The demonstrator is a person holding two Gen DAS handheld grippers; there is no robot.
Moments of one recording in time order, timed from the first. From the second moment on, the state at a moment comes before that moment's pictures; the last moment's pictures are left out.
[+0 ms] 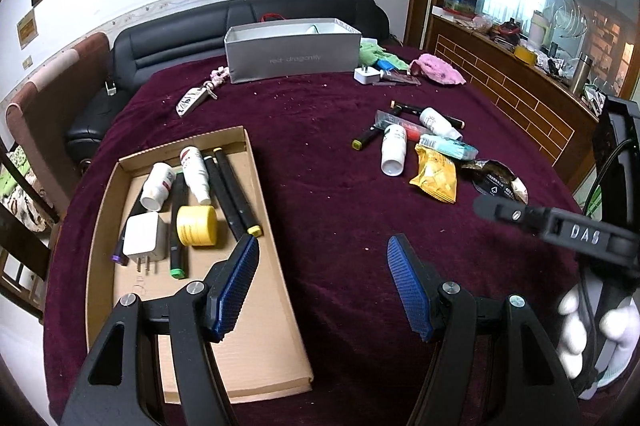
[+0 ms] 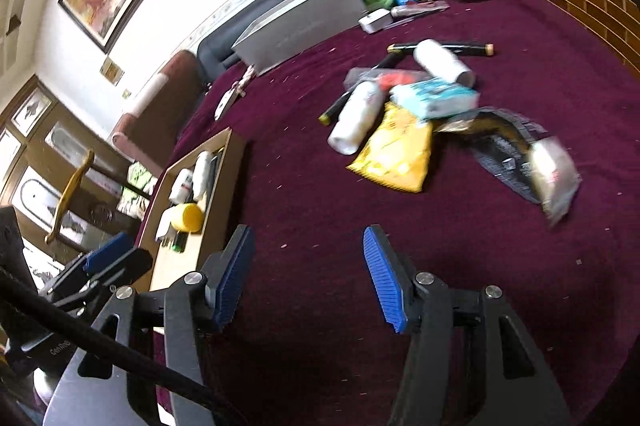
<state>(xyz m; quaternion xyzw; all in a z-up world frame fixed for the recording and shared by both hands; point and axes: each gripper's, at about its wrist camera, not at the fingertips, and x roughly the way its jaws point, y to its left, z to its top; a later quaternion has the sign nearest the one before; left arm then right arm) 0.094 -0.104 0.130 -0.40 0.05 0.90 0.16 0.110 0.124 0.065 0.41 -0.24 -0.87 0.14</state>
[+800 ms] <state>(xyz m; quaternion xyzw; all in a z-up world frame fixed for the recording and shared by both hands) 0.082 -0.072 0.101 -0.44 0.03 0.88 0.18 0.084 0.260 0.049 0.38 -0.34 -0.86 0.01</state>
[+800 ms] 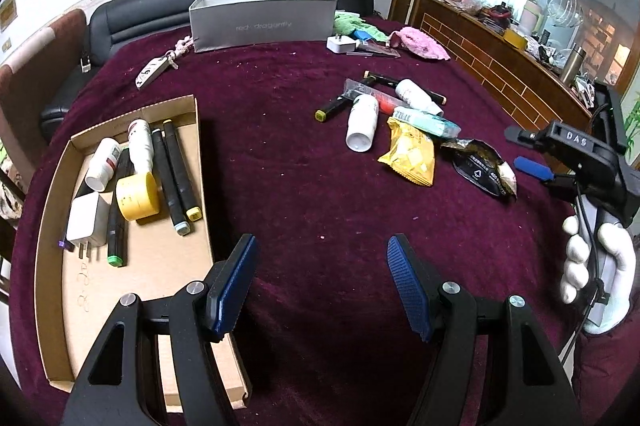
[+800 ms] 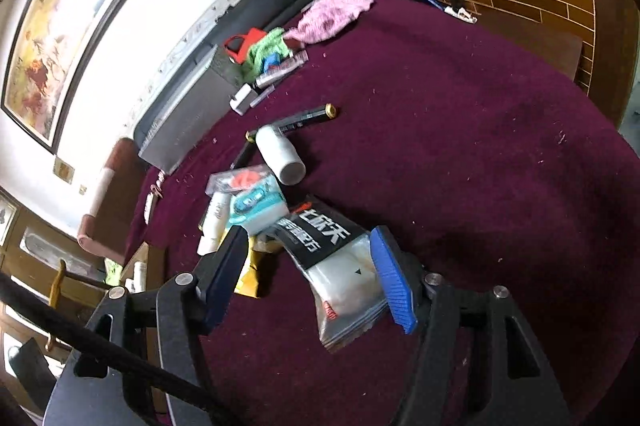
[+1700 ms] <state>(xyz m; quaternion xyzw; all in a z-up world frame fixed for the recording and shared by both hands) 0.079 -0.072 0.096 -0.46 0.00 0.86 0.21 0.064 0.185 0.041 0.44 -0.16 -0.88 0.02</state>
